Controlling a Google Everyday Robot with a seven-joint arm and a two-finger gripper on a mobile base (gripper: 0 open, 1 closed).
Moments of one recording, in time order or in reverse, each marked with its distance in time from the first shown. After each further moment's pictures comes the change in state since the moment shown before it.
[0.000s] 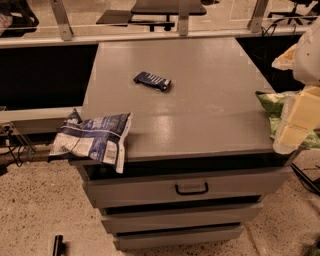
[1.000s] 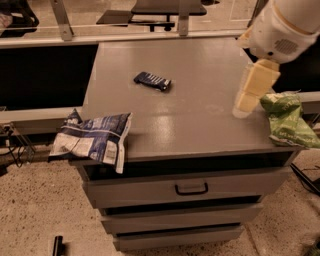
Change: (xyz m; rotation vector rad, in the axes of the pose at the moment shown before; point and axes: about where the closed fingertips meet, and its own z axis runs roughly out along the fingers) arm -0.066 -0.066 0.032 0.027 -0.115 -0.076
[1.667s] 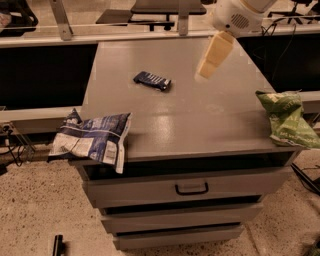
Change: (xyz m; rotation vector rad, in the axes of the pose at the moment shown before) arm -0.064 -0.083 0.033 0.017 -0.165 0.014
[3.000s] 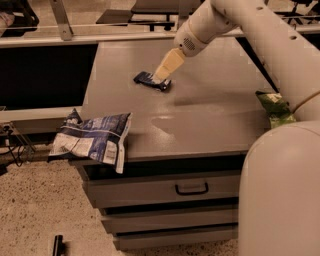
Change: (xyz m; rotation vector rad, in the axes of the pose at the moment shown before) arm -0.043 -0.065 0.150 -0.063 -0.188 0.228
